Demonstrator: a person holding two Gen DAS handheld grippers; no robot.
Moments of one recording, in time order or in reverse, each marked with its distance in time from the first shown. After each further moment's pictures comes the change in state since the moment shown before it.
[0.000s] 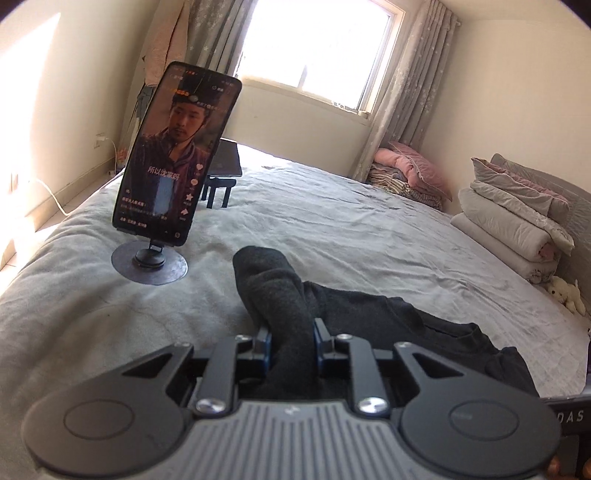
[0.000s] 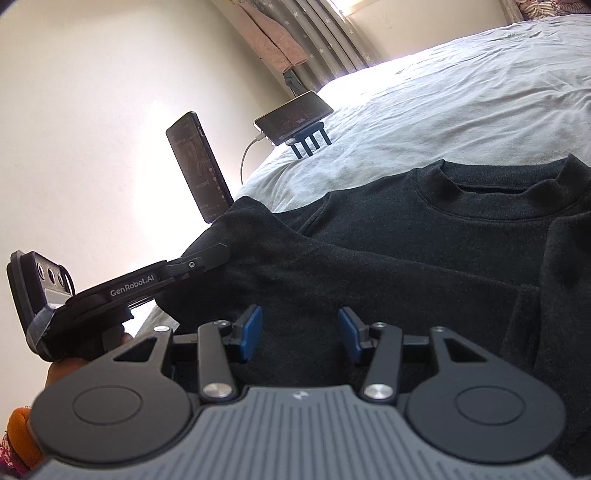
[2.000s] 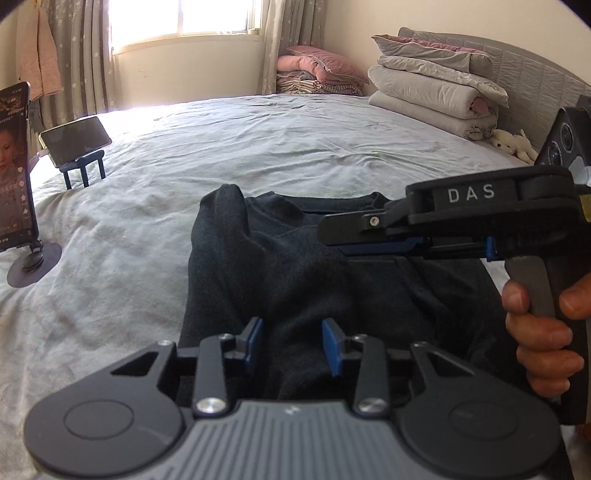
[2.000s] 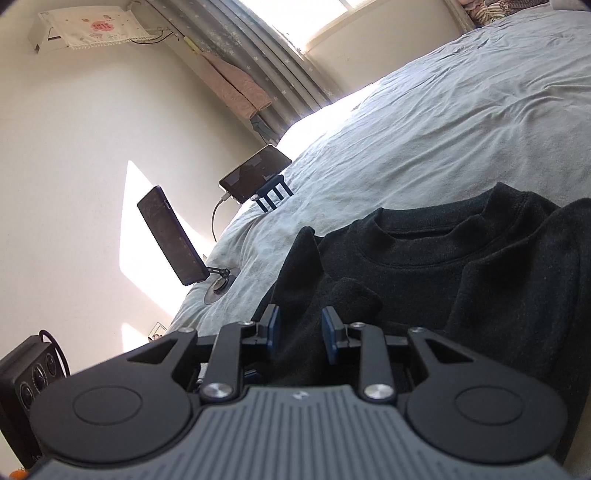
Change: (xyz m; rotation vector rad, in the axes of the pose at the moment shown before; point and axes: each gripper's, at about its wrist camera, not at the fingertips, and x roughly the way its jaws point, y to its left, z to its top) left arm 0.025 -0.092 -0.036 0.311 0.268 -0.118; right arm -0.022 -0.029 0.011 0.112 -0.100 -0.062
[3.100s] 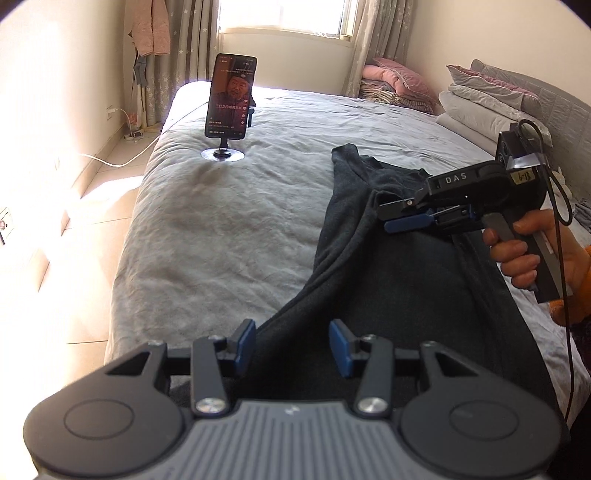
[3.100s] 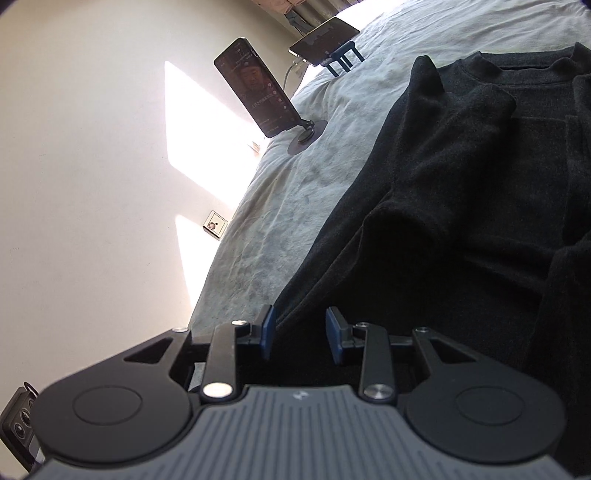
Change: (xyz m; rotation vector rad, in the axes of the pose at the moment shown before) left arm -0.265 0.051 -0.156 -0.226 0.021 0.177; right arm -0.011 0.092 -0.081 0.043 0.347 0.147
